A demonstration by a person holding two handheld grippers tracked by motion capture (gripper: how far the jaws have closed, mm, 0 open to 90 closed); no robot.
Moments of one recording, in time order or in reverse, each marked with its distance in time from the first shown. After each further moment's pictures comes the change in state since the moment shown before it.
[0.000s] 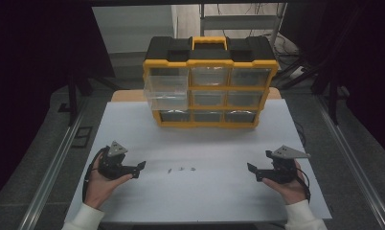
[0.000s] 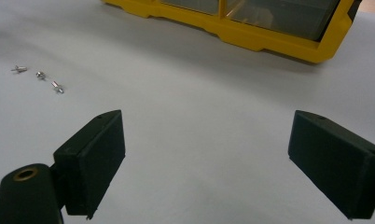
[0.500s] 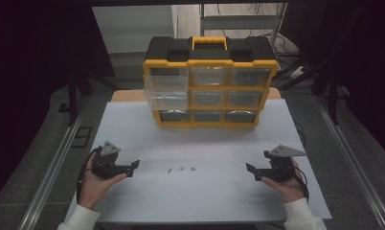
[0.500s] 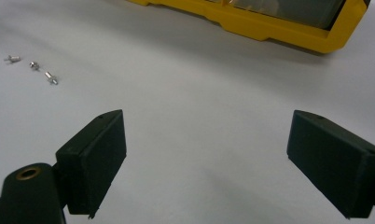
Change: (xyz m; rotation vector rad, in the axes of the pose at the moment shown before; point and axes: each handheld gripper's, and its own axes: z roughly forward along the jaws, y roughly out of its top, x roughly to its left) left arm 0.012 -0.006 -0.007 0.001 0.021 -0.036; right arm -0.002 -0.001 0.009 0.038 0.008 -0.009
